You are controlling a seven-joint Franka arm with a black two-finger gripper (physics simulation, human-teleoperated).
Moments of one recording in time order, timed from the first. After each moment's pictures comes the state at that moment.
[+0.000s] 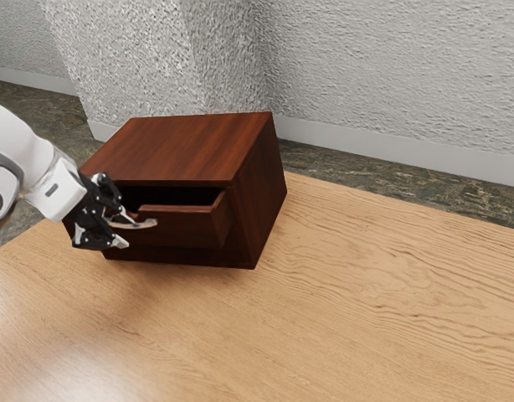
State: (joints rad) arm -0.46 -0.45 0.77 -2.19 0.20 2.27 1.31
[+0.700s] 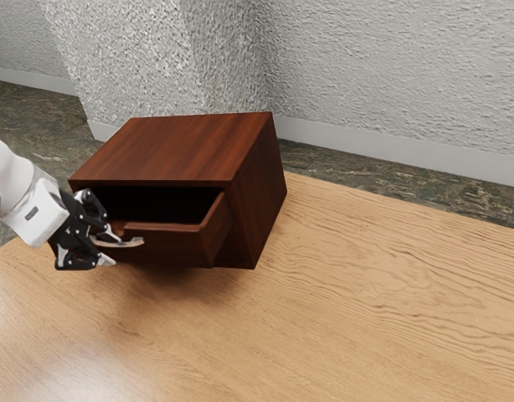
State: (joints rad) arm -0.22 -0.56 0.55 -2.33 0.20 2.28 1.29
